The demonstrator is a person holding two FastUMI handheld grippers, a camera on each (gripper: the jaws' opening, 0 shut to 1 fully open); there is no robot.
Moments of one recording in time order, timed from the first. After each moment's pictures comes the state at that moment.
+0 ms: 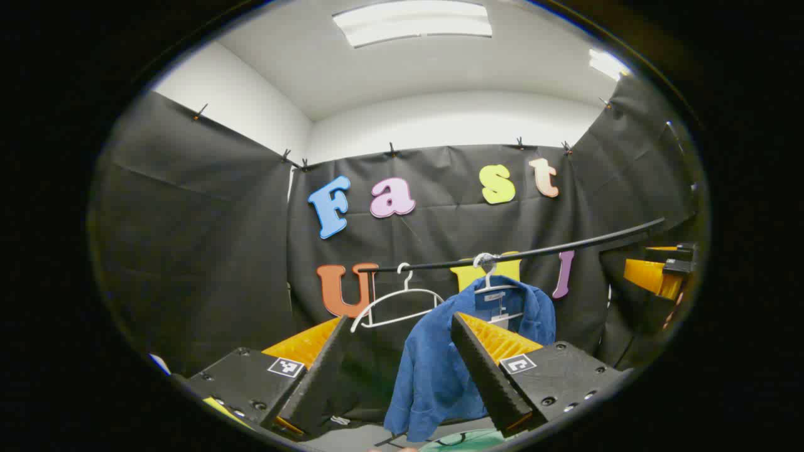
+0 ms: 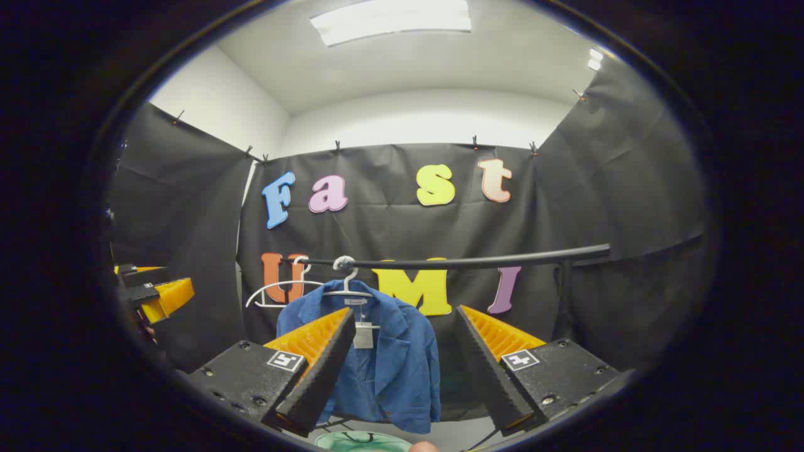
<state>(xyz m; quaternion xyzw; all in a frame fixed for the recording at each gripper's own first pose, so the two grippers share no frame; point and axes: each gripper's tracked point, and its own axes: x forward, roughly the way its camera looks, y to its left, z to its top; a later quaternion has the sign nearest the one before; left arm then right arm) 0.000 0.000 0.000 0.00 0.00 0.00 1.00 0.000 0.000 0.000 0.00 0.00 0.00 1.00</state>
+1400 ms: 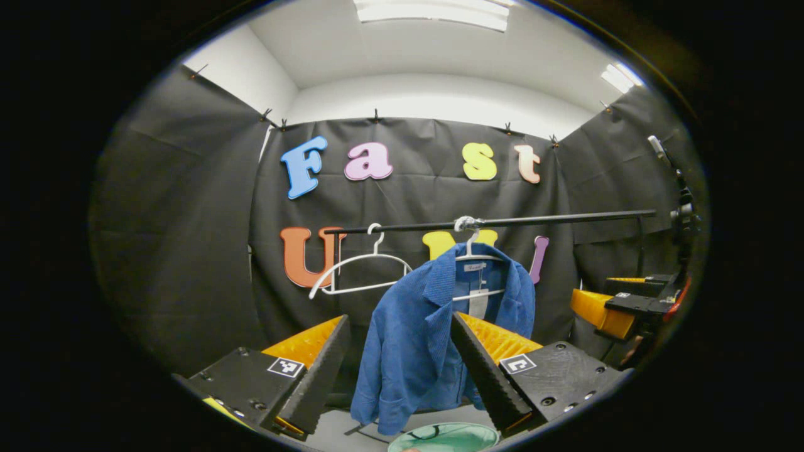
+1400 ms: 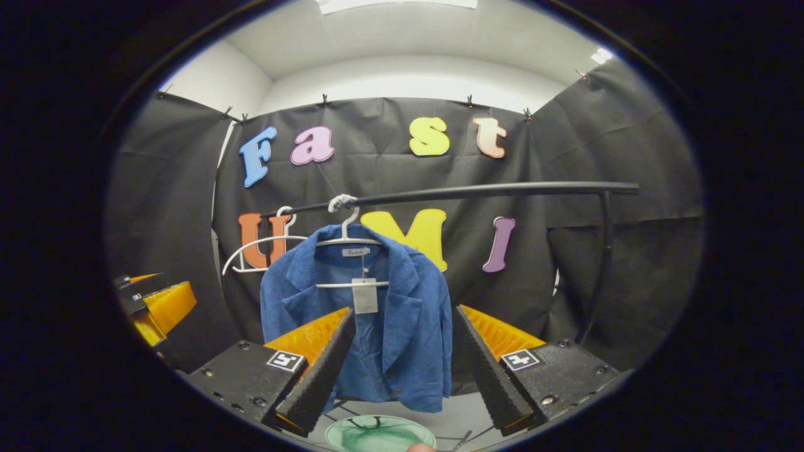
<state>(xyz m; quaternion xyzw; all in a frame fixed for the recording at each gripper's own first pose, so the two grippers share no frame) 0.046 -0.030 -0.082 -0.05 0.06 -0.06 0.99 0.069 0.048 -0.100 0.00 0.09 -0.05 0.99</state>
